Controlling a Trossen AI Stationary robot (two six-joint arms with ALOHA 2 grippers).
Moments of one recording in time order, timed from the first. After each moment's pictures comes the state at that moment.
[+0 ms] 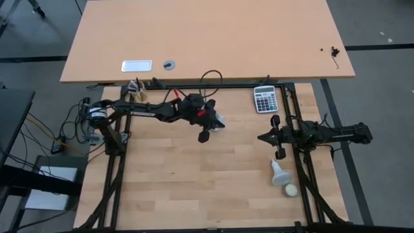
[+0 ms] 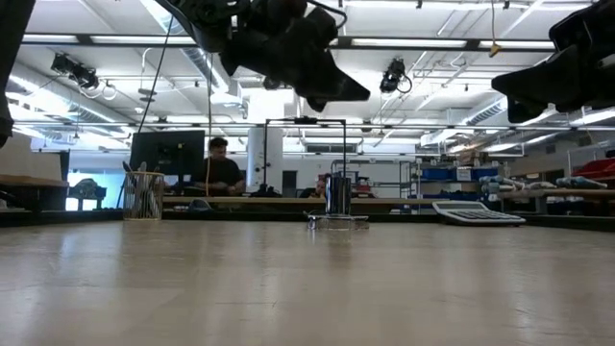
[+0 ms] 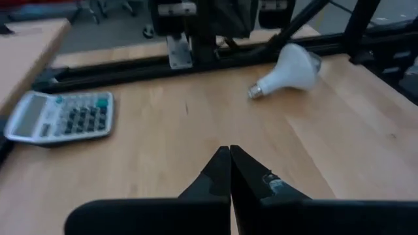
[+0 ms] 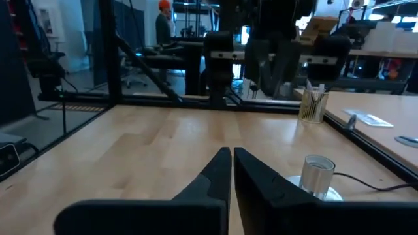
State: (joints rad) left arm 0.22 1.72 1.17 0.14 0.36 0.20; right arm 0.06 0.03 0.01 0.02 0.05 -0.04
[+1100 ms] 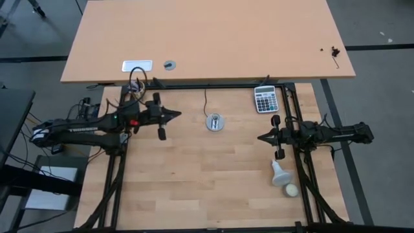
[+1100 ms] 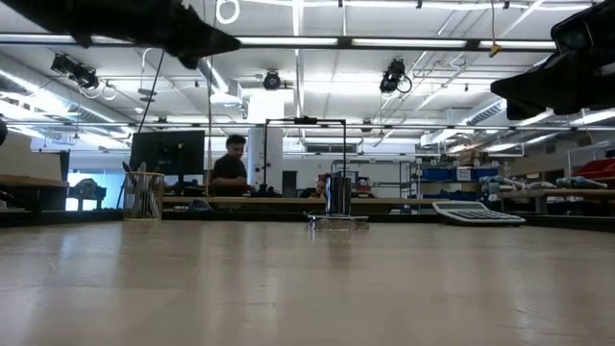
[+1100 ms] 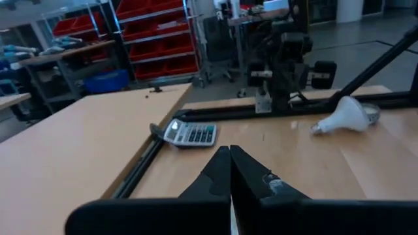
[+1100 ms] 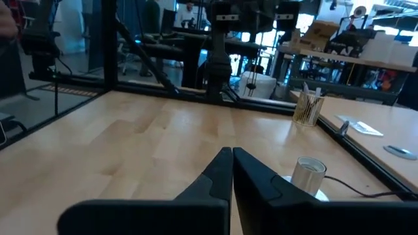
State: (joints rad) left arm 0.22 0.82 0.52 0.24 0.01 0.17; right arm 0.06 0.05 0.01 0.03 0.05 -0.13
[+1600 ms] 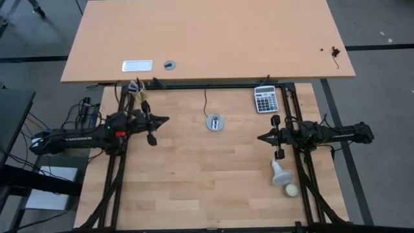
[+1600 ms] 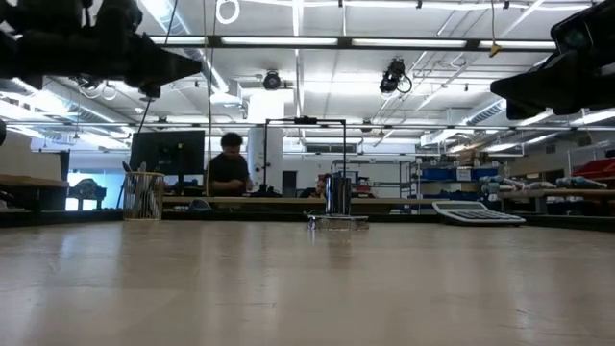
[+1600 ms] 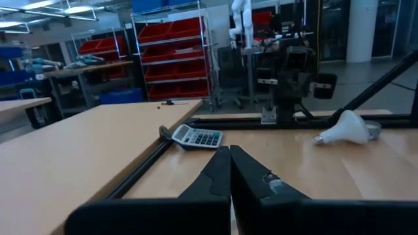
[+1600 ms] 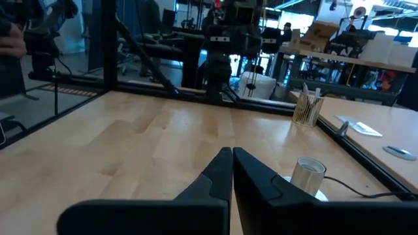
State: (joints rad) left arm 0.21 0.50 0.18 0.40 -0.04 0.10; right arm 0.06 0.05 0.01 0.03 0.05 -0.13
